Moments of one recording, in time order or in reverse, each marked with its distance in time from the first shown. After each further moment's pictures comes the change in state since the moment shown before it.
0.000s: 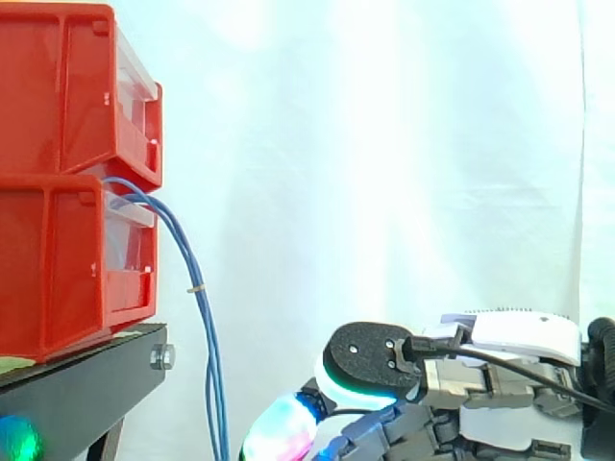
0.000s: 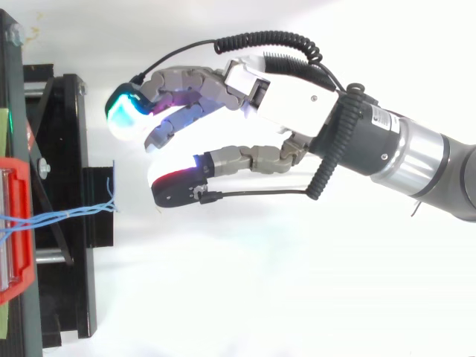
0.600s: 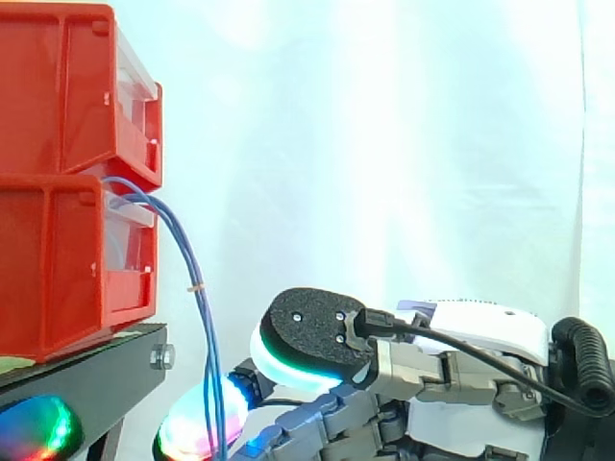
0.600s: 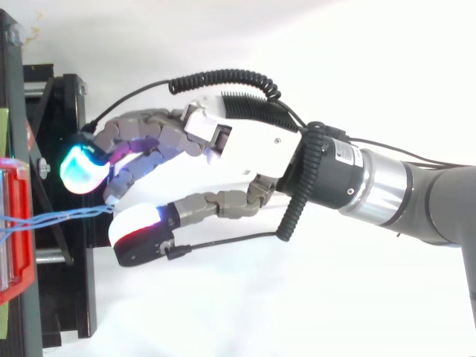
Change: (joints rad) arm 0.031 -0.072 0.106 0.056 -0.043 0.012
